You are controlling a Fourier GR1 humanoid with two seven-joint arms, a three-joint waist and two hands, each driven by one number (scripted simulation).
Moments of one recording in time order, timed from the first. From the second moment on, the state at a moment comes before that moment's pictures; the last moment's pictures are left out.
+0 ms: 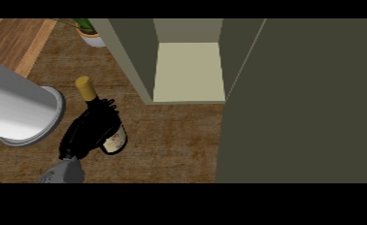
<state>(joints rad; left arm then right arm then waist) -0.17 0.08 0.30 -0.94 0.26 -0.40 -0.18 0.09 -0.21 0.36 -2.53 -0.06 -0.06 0.51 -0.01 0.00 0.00</state>
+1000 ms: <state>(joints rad) -0.03 0.01 0.25 -1.12 0.23 -0.30 -0.49 0.10 -0.21 0.33 -2.52 -0.07 -0.04 0.47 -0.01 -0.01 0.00</state>
